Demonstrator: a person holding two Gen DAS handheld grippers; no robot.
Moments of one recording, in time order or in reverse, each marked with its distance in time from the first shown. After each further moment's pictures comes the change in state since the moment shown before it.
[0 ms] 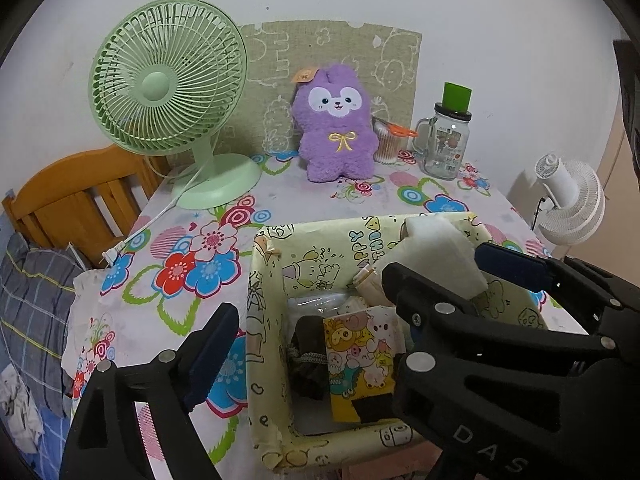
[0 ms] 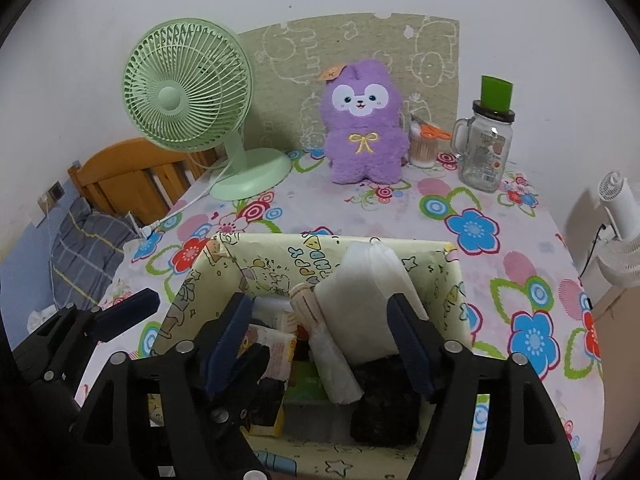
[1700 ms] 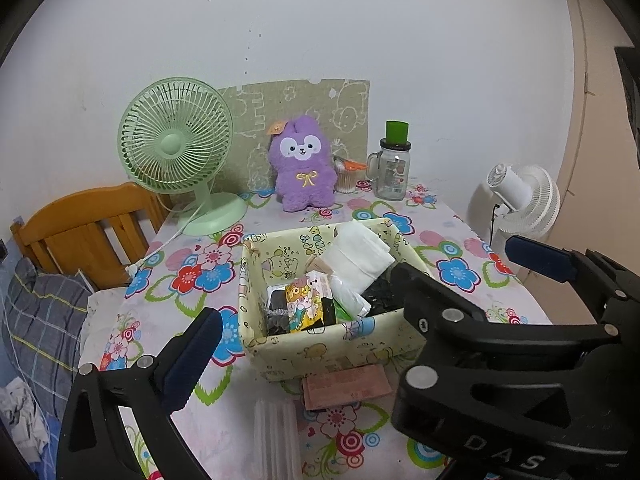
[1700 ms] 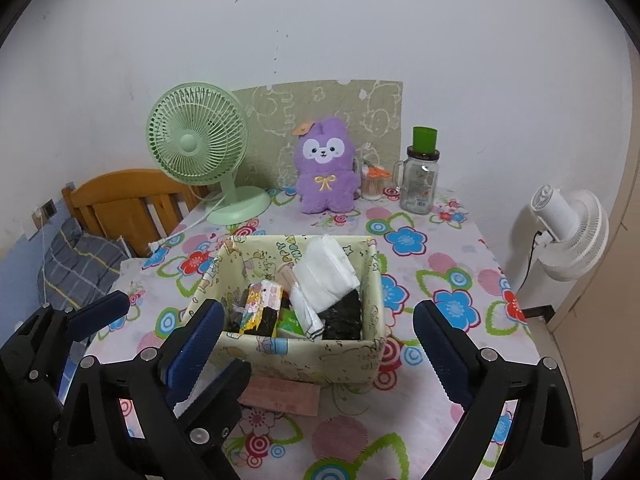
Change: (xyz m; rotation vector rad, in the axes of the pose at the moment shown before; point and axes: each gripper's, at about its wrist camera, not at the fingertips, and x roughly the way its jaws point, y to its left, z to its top) left arm -0.115 -0.034 -0.043 0.068 -0.139 -0.039; right arm -0.133 0.010 -0.052 0.012 -0.165 -0.121
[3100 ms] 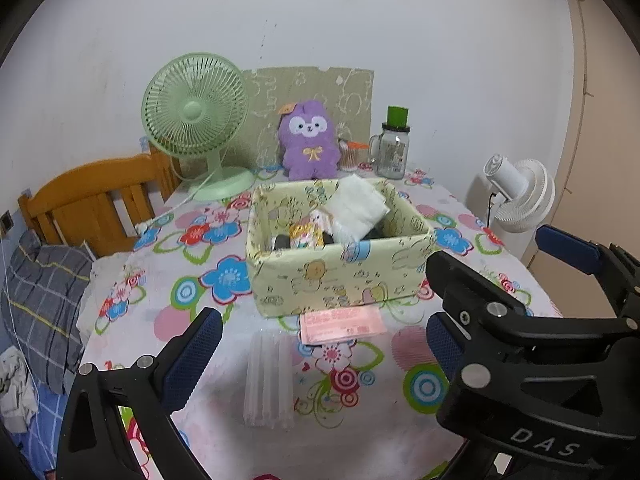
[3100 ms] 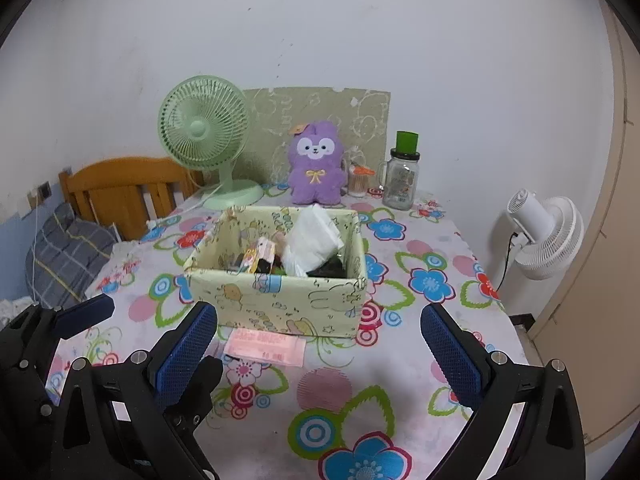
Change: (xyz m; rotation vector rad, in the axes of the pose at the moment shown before) left arm -0.024 -0.001 -0.061 -0.048 0.012 0.007; right arm -0.038 0.013 -0.061 -0.059 -0.053 -0.061
